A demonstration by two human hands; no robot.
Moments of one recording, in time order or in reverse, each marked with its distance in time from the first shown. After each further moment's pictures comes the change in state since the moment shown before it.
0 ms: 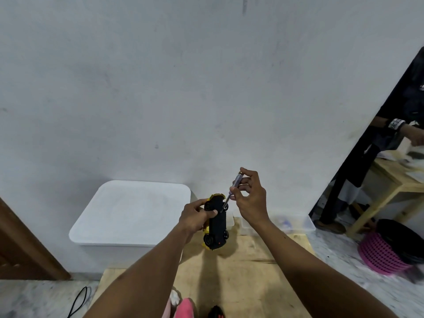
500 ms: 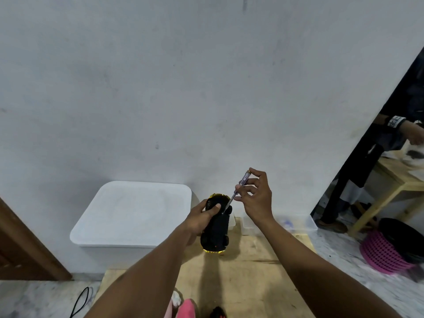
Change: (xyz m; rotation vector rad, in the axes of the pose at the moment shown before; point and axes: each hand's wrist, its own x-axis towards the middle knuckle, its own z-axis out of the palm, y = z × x) left_hand -0.004 0.004 0.005 -0.024 -0.172 -0.049; right_hand 0.006 0.006 -0.005 0.098 0.068 0.128
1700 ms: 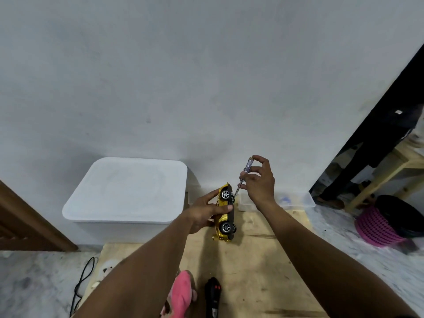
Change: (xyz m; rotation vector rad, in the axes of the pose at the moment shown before) left_hand 0.005 -0.038 0.022 -0.069 -0.217 -0.100; right_hand 0.002 0.037 -0.020 -0.056 0.053 0.215
